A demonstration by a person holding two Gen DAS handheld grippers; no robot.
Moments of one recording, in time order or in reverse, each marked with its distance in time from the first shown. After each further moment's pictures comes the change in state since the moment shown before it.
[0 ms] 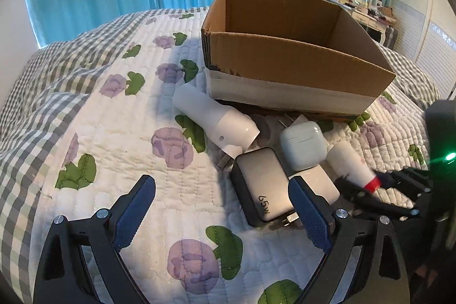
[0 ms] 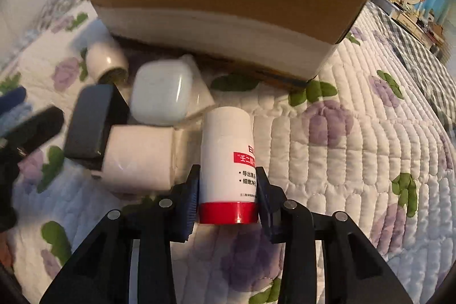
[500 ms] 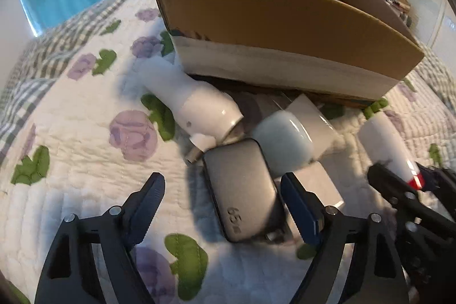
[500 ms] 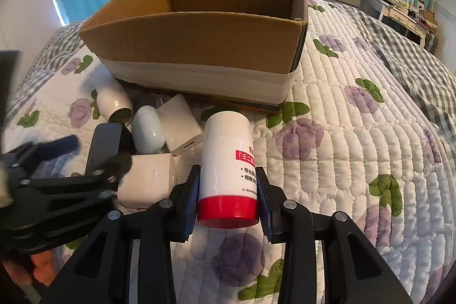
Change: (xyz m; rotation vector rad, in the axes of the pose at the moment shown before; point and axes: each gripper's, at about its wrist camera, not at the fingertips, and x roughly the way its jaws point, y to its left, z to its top) left arm 0.043 -0.030 0.003 -0.011 0.114 0.072; right arm -0.026 -0.022 0.001 0.084 -0.101 0.055
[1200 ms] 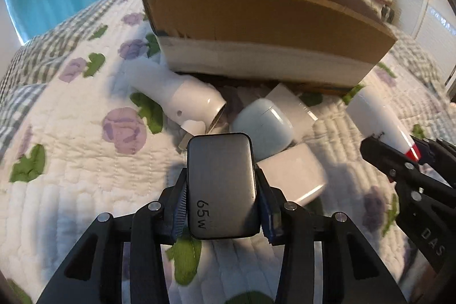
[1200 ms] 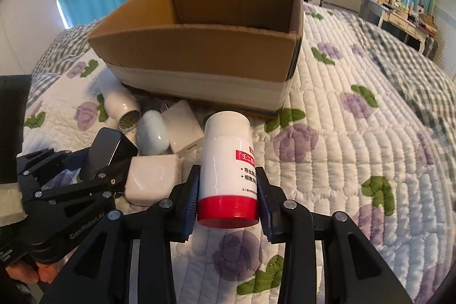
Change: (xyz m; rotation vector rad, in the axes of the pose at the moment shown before) left arm -0.023 0.007 -0.016 0.051 -0.011 -0.097; right arm -0.017 0.006 -0.001 -0.016 -0.041 -0.006
